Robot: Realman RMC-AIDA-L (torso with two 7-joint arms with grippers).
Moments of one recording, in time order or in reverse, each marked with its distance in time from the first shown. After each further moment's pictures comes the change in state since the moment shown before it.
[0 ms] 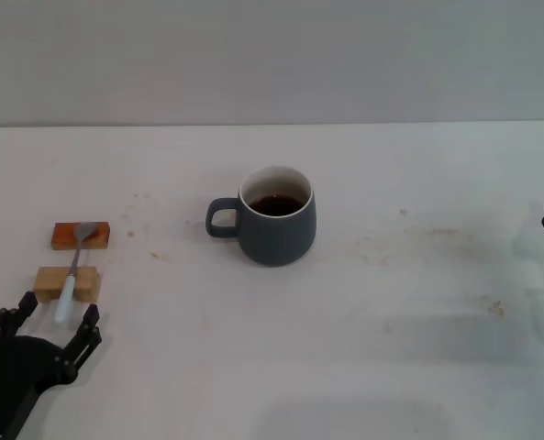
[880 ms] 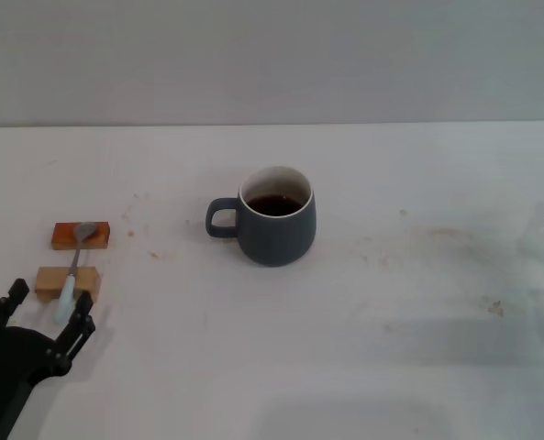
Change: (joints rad) left arm 0.015 -0.001 -0.001 -0.002 0.003 0.092 -0.008; right arm -0.008 0.000 0.007 0.001 0.000 -0.023 0.003
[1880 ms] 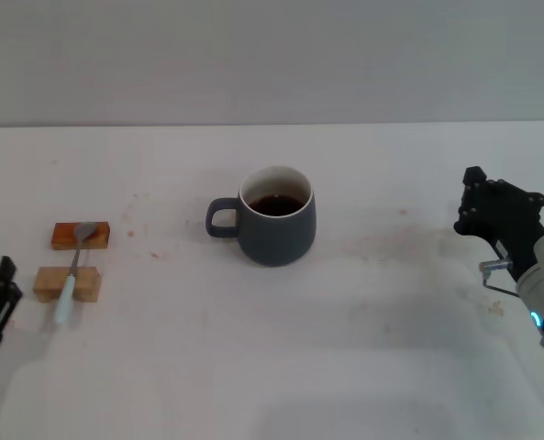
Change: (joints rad) left arm 0.017 0.004 -0.141 0.035 0.004 0.149 0.014; right arm 0.066 0.002 -0.109 0.111 -0.003 0.158 0.018
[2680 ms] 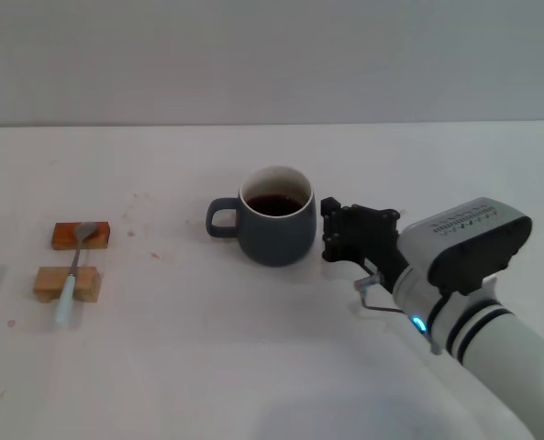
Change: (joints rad) left arm -0.102 0.004 -0.262 0.057 -0.008 -0.015 0.069; right arm 0.114 0.009 -0.092 0.201 -0.008 0.274 -0.001
